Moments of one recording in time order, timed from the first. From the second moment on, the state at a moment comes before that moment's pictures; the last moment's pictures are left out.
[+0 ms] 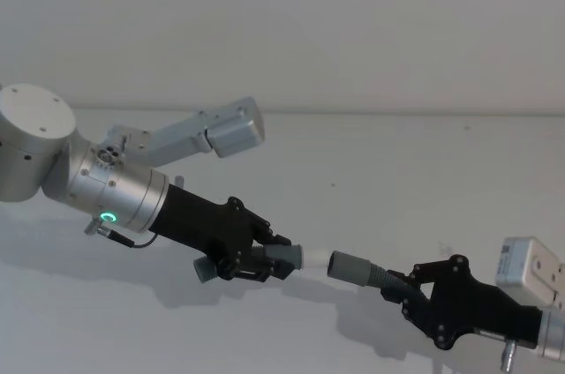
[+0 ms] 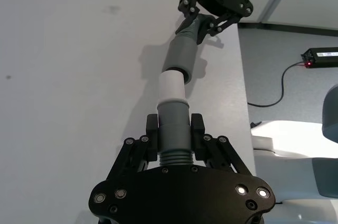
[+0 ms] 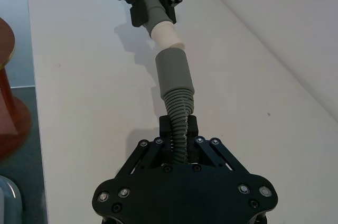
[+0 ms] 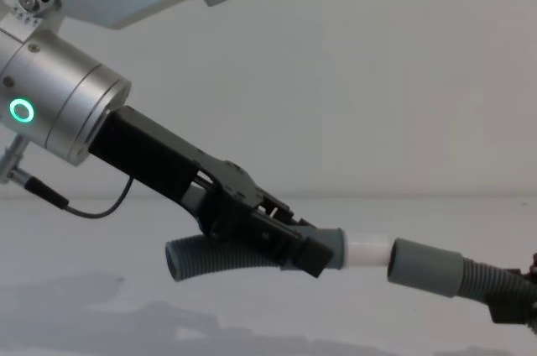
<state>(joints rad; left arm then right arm) -0.82 0.61 0.87 -1.52 -0.45 0.49 -1.08 0.06 0.81 -0.39 -1.73 0.30 -0.16 0.70</state>
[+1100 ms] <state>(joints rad) -0.83 0.62 0.88 -1.51 -0.46 0.49 -1.02 0.08 0.80 -0.40 -1.72 0.33 -0.13 0.70</state>
